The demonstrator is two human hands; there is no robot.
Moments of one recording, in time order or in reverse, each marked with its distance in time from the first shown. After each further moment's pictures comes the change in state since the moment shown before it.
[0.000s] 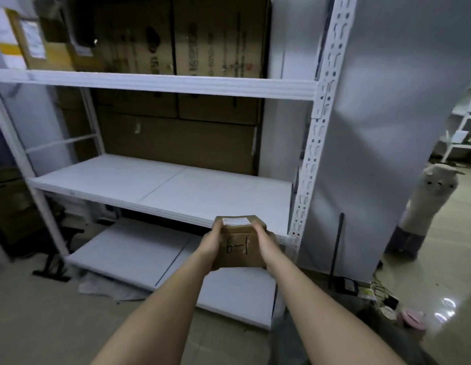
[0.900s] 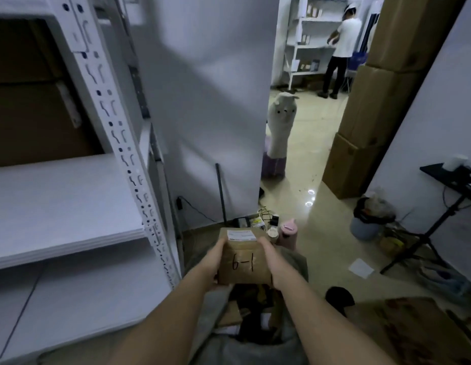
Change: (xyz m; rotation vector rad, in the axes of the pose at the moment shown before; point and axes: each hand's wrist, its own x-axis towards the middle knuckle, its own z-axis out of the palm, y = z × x) left_hand 0.059 -0.100 0.346 0.352 -0.518 -0.337; right_hand 0.065 0.144 -0.333 0.387 0.566 0.366
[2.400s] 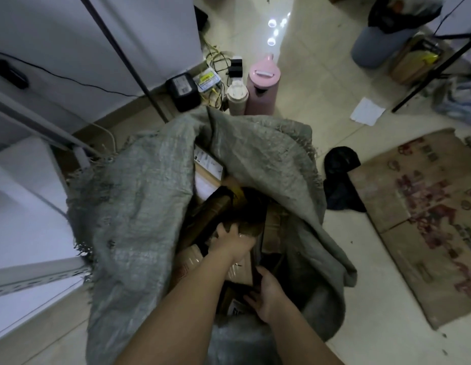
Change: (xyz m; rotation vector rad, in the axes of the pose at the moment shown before) left_hand 0.458 -0.239 0.131 1.257 -0.357 -0.179; right_hand 0.326 0.324 -0.012 0.582 0.279 0.774
